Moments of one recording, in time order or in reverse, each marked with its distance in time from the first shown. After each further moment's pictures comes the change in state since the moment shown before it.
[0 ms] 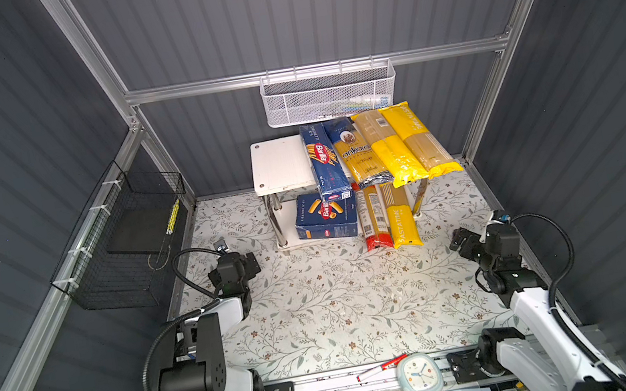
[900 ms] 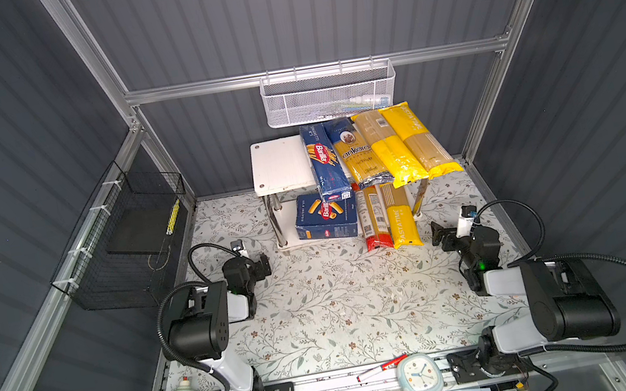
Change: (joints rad) left arm 0.000 0.220 -0.007 0.283 0.223 0.118; right arm 0.009 0.582 -0.140 1.051 -0.283 -0.328
